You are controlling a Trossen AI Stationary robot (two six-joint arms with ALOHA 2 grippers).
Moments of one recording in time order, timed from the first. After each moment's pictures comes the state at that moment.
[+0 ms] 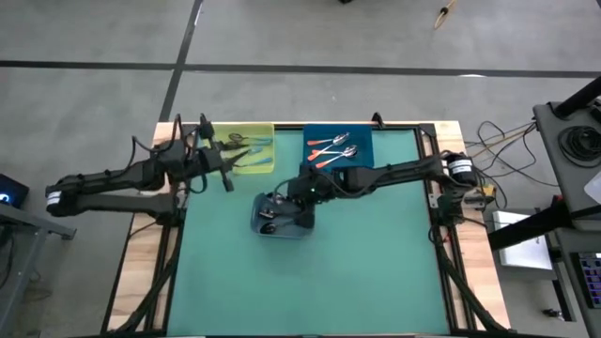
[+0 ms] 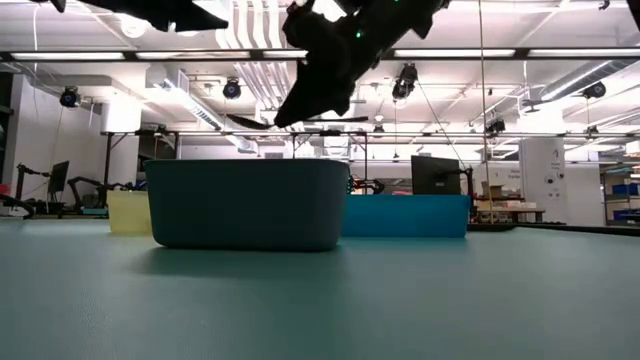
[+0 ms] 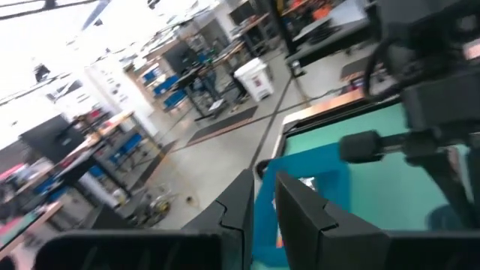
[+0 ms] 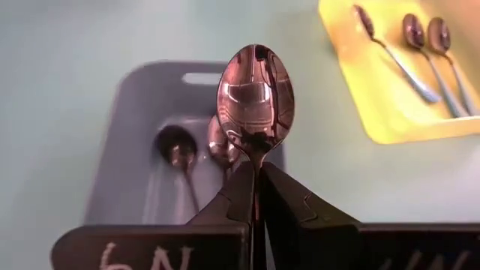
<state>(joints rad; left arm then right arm) 0.20 0.71 0.66 0.01 -0.22 0.54 -0.02 1.85 1.42 -0.28 0.04 0.01</state>
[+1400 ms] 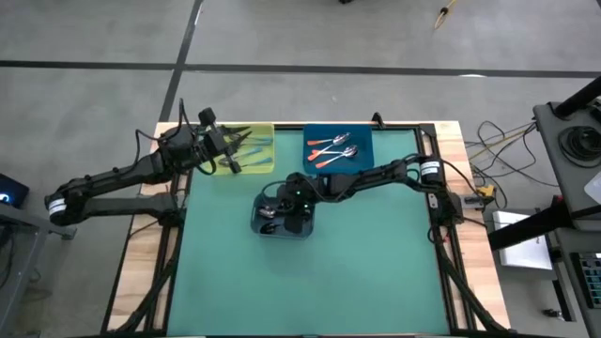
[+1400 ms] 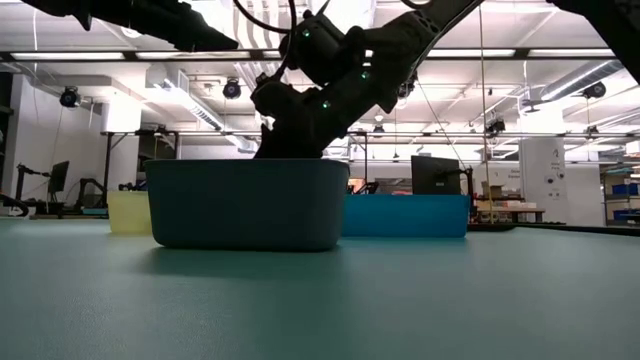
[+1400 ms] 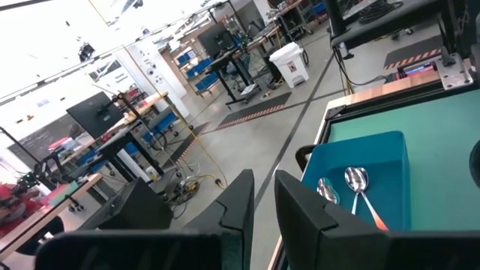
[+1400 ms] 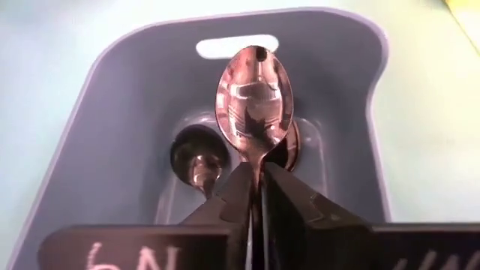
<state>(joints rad) 0.42 0.80 0.66 0.13 -0.15 0.55 -0.07 2.09 1.42 -0.01 -0.18 0.09</state>
